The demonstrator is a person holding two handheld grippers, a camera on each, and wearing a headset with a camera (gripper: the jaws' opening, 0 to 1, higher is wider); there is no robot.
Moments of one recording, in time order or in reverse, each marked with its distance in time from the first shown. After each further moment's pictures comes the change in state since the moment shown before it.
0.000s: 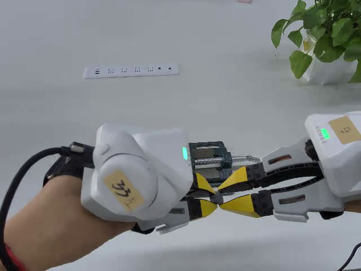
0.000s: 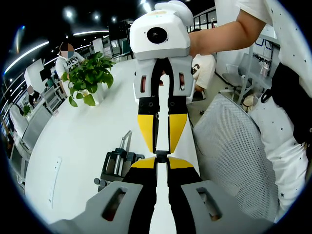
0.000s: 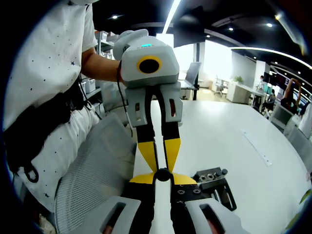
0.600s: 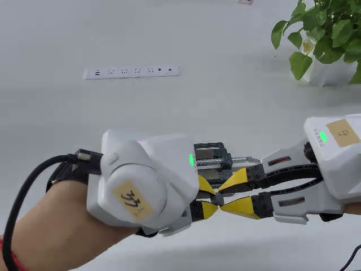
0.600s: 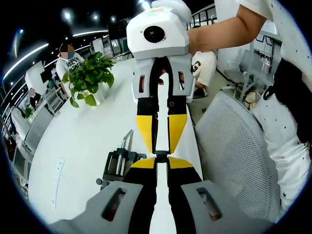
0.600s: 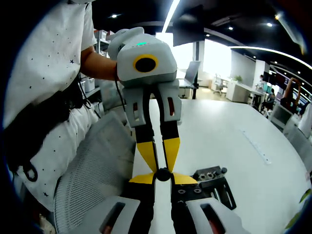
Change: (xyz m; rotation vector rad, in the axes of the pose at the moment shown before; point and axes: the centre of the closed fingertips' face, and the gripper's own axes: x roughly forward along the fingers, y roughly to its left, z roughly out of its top) left arm 0.002 0.000 0.000 0.021 0.018 0.019; right arm 0.000 -0.001 -0.003 0.000 0.008 -0.006
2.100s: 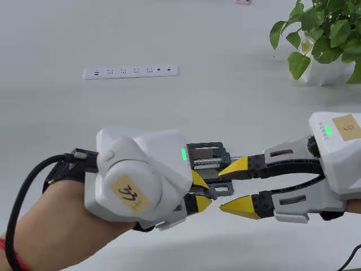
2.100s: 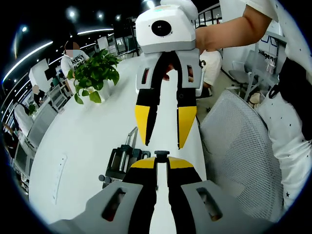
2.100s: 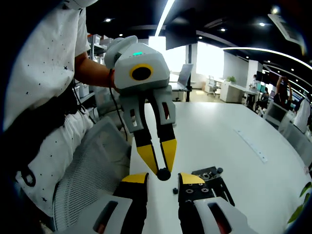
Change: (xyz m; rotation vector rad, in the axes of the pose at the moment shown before) left arm 0.000 0.007 -0.005 -0.011 0.009 0.032; right arm -0.001 -0.006 0.005 0.036 -0.032 -0.043
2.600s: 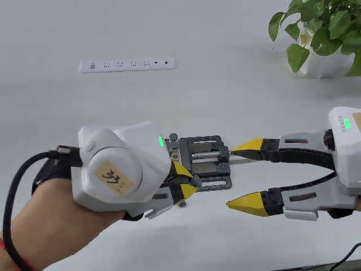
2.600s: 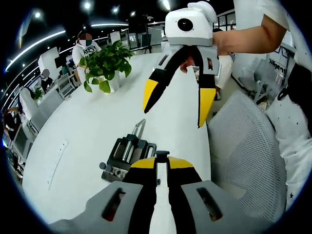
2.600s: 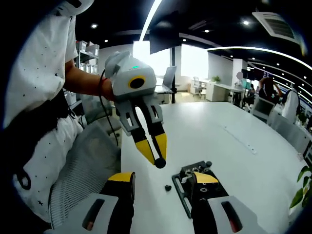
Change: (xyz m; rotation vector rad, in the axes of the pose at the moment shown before) left arm -0.001 0.012 -0.017 -0.096 0.002 0.054; right arm -0.012 -0.013 -0.007 0.059 -0.039 -0.105
